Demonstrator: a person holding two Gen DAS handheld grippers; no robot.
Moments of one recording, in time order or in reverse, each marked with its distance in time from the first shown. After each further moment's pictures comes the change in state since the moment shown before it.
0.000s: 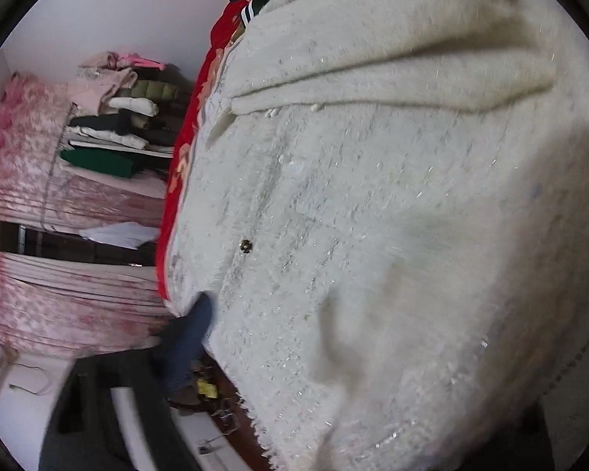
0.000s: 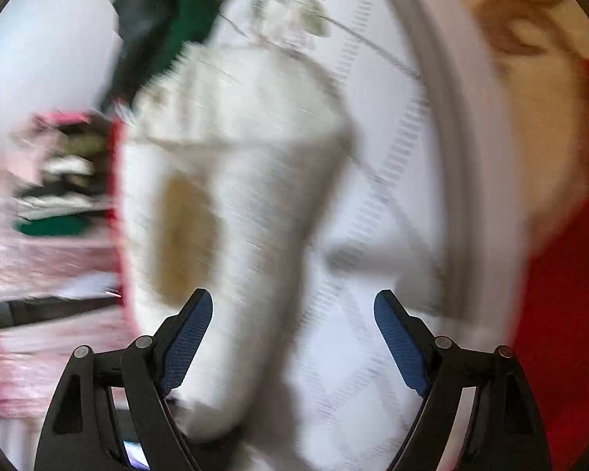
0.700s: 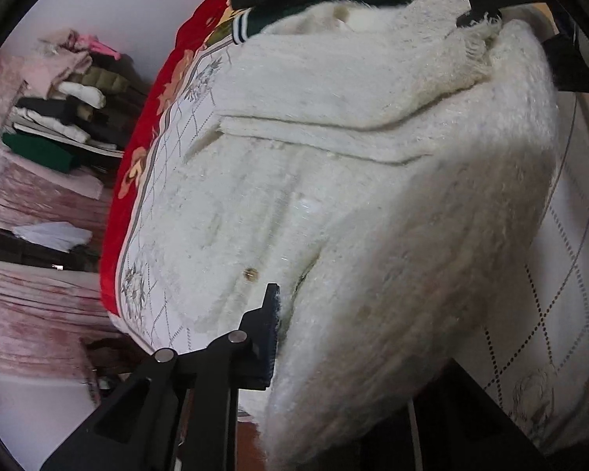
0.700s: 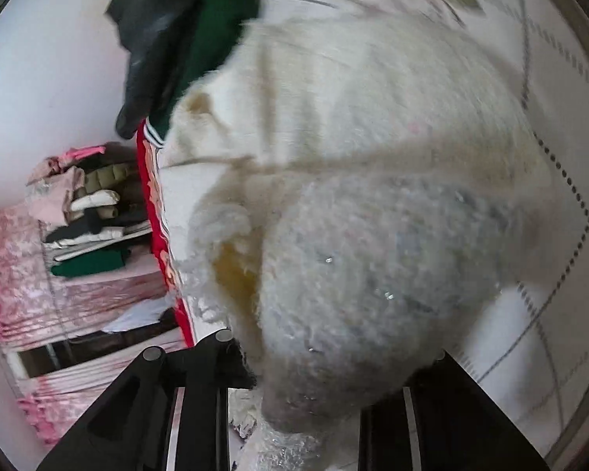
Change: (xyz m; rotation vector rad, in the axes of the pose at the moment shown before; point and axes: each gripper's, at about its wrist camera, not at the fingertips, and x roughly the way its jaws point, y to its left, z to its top) left arm -0.012 0.100 0.023 -0.038 -0.040 -0.343; right arm 0.155 0.148 0.019 0.135 0.017 0.065
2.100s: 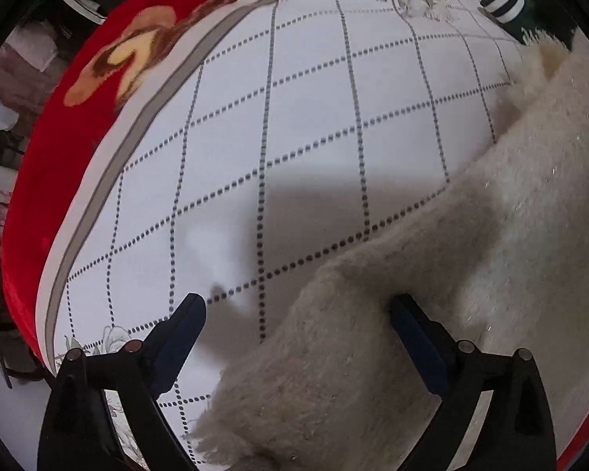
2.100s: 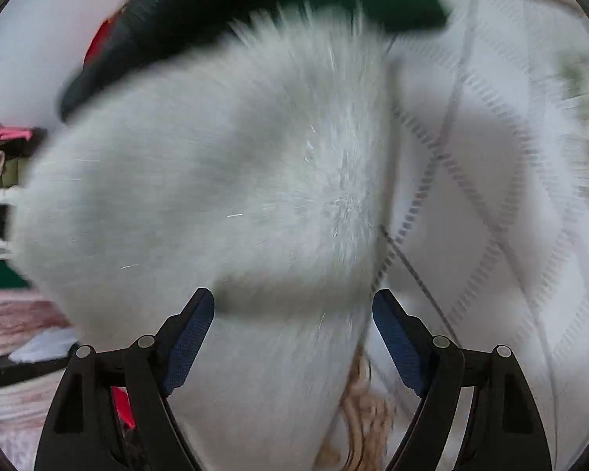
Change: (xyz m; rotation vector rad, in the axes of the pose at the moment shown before) left arm 0.282 0.283 0.079 -0.387 0.217 -0.341; right arm 0.127 0.112 0.048 -0.094 -0.062 -0.331
